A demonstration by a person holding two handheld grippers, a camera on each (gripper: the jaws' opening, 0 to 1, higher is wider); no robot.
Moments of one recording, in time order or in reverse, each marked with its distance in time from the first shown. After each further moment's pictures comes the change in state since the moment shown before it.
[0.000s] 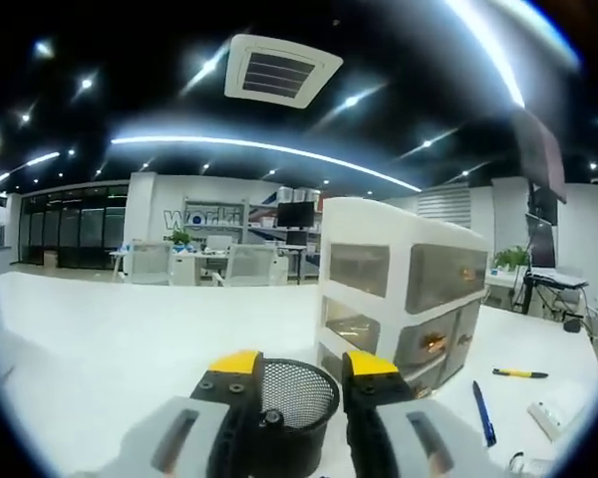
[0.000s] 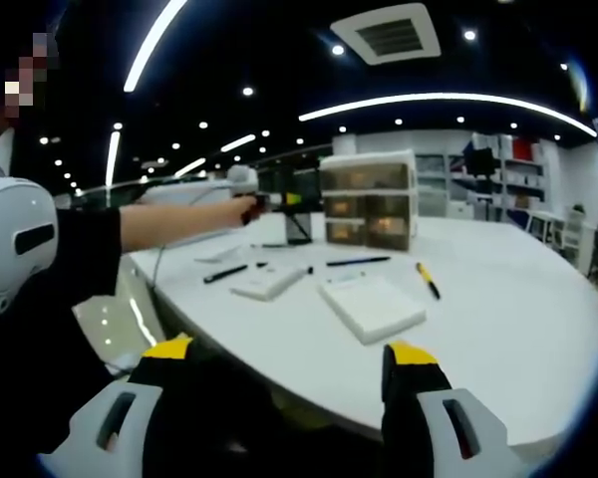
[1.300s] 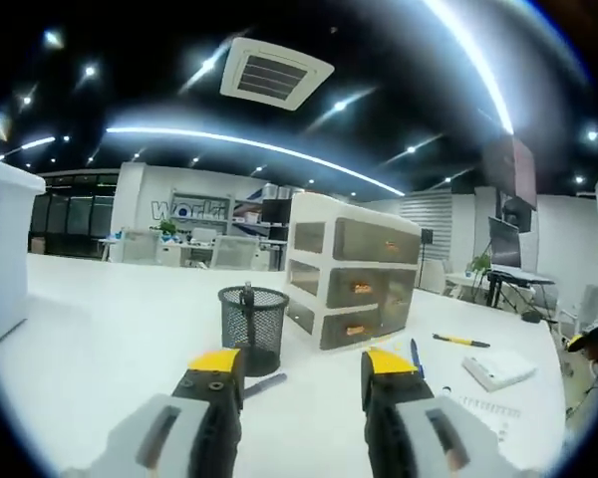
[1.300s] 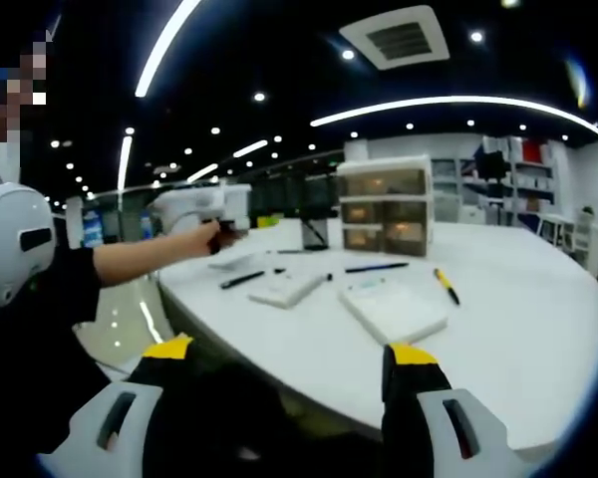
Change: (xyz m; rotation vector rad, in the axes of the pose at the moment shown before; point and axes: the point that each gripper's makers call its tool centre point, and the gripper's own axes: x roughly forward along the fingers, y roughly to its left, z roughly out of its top) left arm -0.137 -0.028 -0.042 -0.079 -0.006 -0.098; right arm 0.007 0.020 0.003 -0.003 -0.028 0.050
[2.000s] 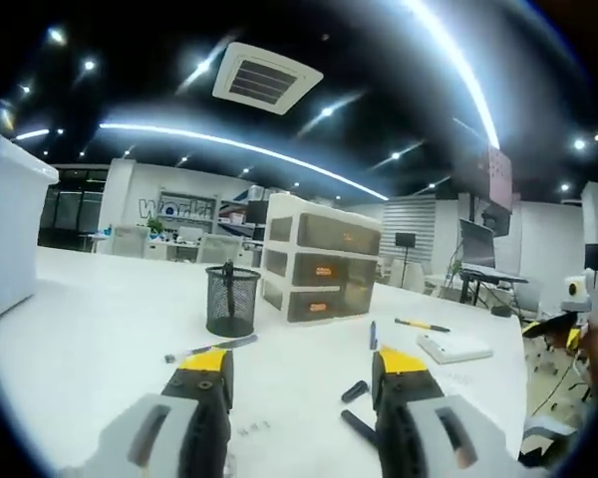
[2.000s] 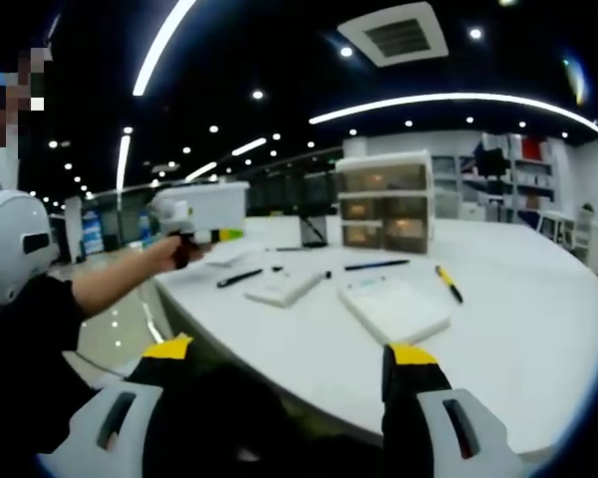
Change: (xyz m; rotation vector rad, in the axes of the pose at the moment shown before) left arm -0.073 -0.028 -0.027 0.015 0.012 -0.056; right arm 0.009 -0.005 -0.004 0.008 0.014 -0.003
